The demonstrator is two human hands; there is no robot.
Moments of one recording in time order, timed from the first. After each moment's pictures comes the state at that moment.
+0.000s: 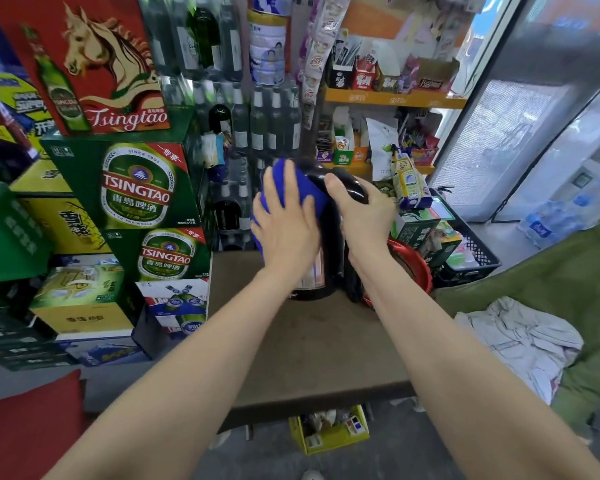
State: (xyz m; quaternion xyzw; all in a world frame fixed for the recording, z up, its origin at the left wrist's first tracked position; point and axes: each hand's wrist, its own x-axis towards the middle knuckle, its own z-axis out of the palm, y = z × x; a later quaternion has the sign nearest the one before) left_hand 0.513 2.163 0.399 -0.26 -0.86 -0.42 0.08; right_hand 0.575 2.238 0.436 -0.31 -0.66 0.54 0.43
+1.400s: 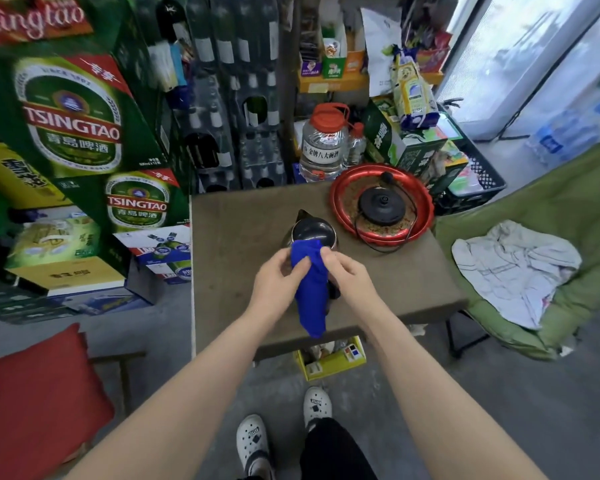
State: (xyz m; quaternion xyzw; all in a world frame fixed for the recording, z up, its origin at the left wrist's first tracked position) left_hand 0.565 2.120 0.253 -0.19 -0.74 -0.56 -0.32; right_hand 0.665 2.234 0.251 -0.35 -0.62 0.69 0.11
